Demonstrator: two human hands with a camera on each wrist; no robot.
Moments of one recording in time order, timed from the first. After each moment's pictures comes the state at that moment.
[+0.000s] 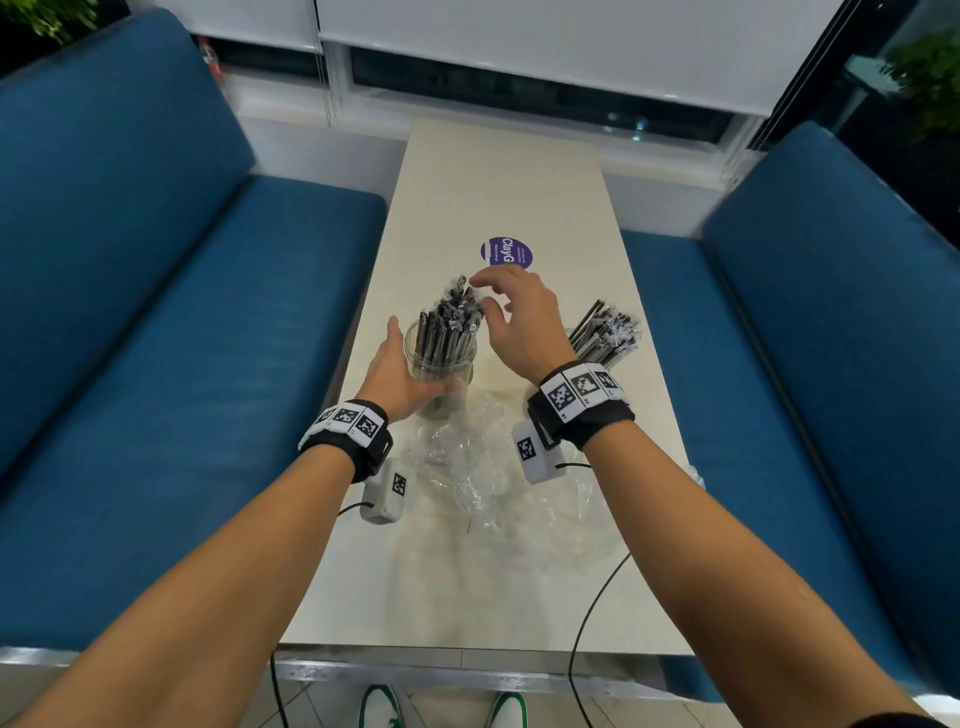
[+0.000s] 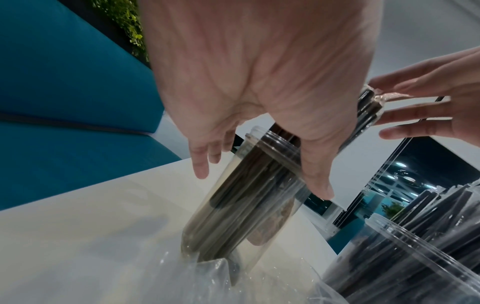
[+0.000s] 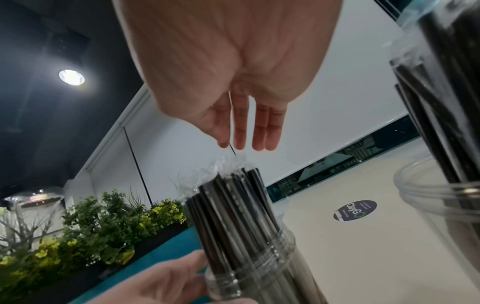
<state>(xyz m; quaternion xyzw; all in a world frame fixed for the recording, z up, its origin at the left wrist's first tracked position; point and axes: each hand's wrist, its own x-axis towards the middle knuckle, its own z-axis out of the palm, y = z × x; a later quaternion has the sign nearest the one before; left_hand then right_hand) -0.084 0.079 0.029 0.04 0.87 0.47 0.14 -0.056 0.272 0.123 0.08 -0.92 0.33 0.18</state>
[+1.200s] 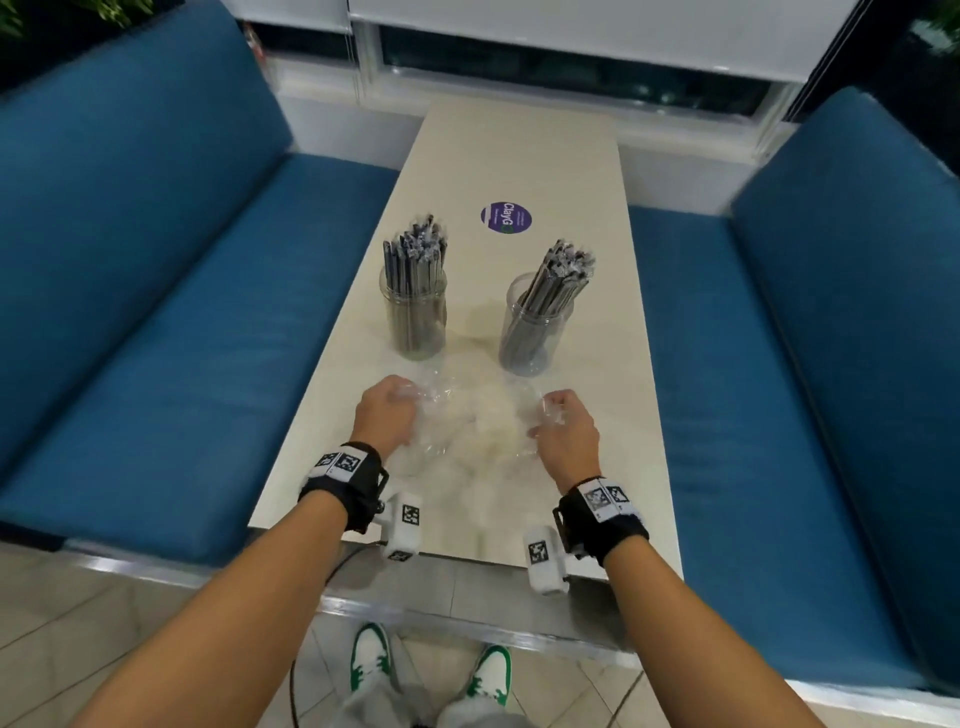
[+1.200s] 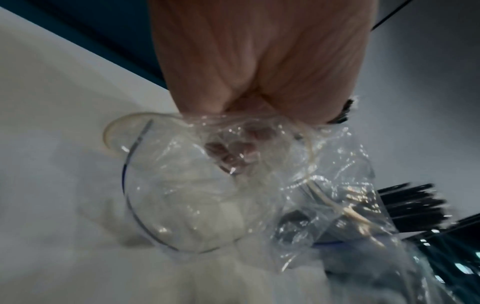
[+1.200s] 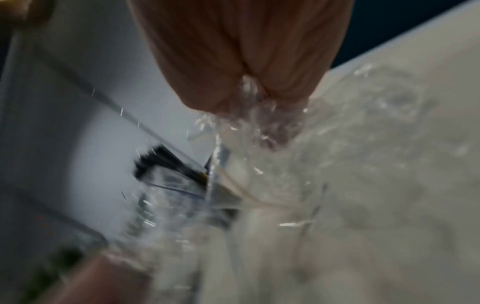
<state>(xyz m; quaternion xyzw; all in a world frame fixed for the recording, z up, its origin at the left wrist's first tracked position) 0.081 0.127 0.005 -0.15 0.80 0.57 0.13 0.138 0.361 -0.002 -0.22 -0.80 0.56 0.04</state>
